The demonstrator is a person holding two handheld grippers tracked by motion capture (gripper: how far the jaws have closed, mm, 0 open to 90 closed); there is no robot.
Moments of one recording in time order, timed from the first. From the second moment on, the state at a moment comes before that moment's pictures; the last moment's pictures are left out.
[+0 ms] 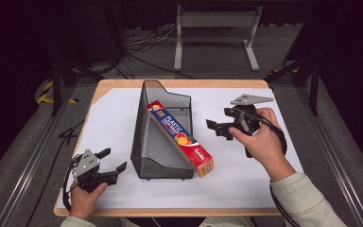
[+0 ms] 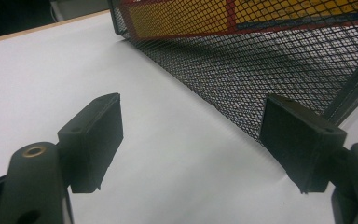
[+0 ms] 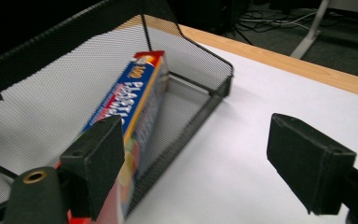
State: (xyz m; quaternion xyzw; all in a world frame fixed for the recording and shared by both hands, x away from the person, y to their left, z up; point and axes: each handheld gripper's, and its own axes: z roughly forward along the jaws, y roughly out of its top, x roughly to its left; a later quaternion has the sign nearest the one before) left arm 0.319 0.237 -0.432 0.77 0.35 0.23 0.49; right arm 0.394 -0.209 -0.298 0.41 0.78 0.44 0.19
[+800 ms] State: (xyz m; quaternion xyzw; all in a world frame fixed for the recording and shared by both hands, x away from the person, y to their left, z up) left arm 0.319 0.239 -0.432 0.76 0.36 0.23 0.49; right arm 0.366 -0.300 -0.377 0.42 0.76 0.44 0.23
